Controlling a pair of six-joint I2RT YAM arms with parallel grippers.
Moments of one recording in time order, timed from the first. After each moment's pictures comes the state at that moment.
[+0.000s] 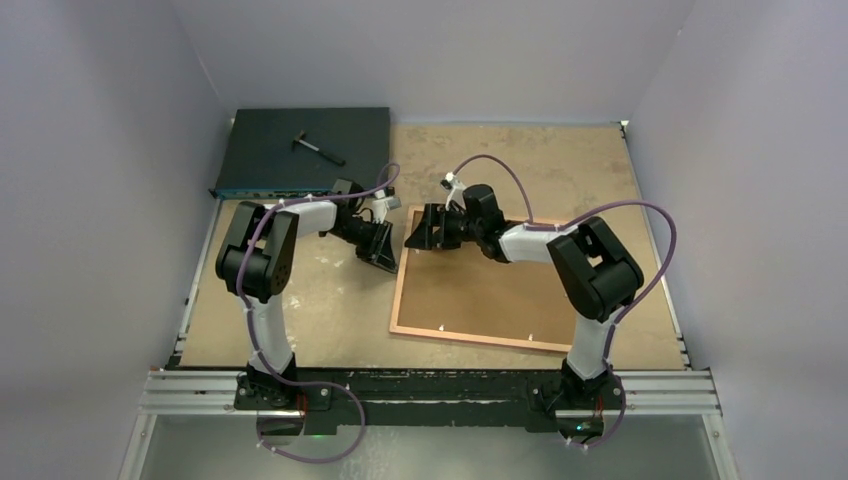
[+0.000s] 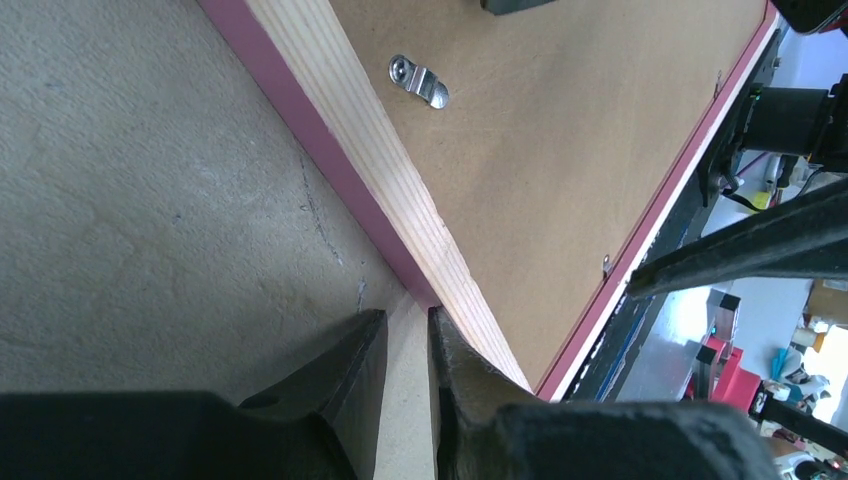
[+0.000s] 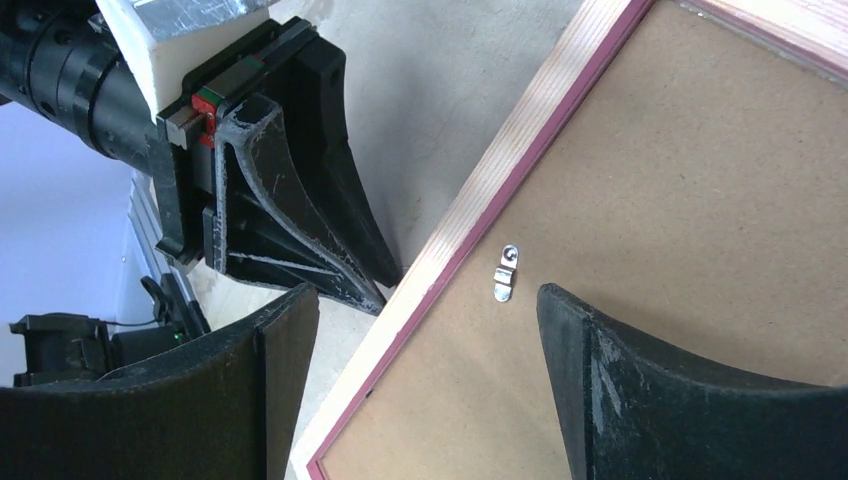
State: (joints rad) left arm -0.29 1.97 1.15 -0.50 0.85 0.09; right arm 0.55 1.86 0.97 0.34 -0.53 0.59
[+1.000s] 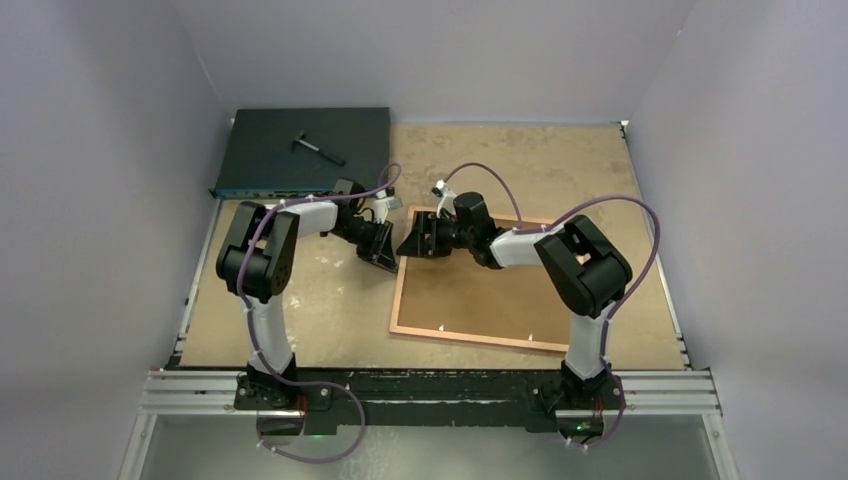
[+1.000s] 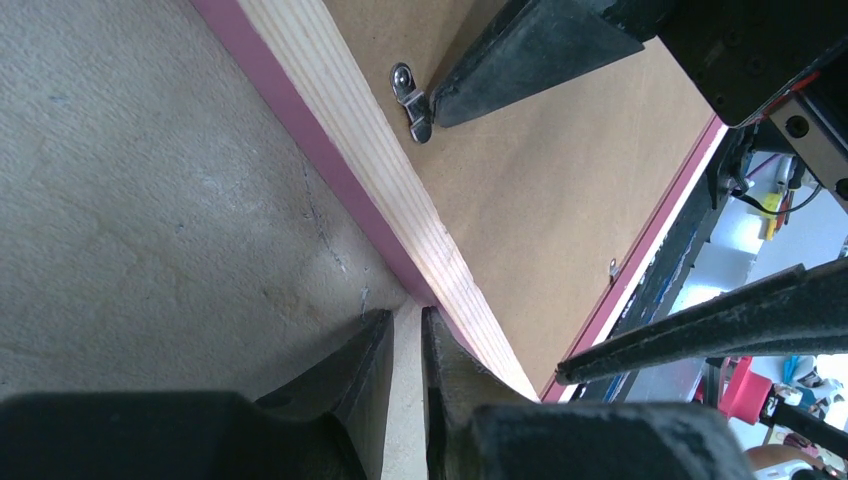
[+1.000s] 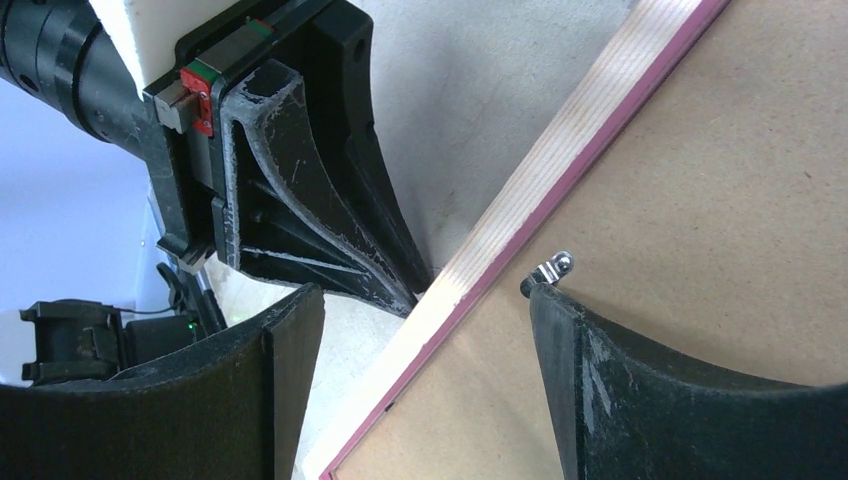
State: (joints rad) left arm -0.30 1.97 1.15 -0.49 0.83 0.09; right arm 0.61 1.92 0.95 0.42 -0.54 0.64
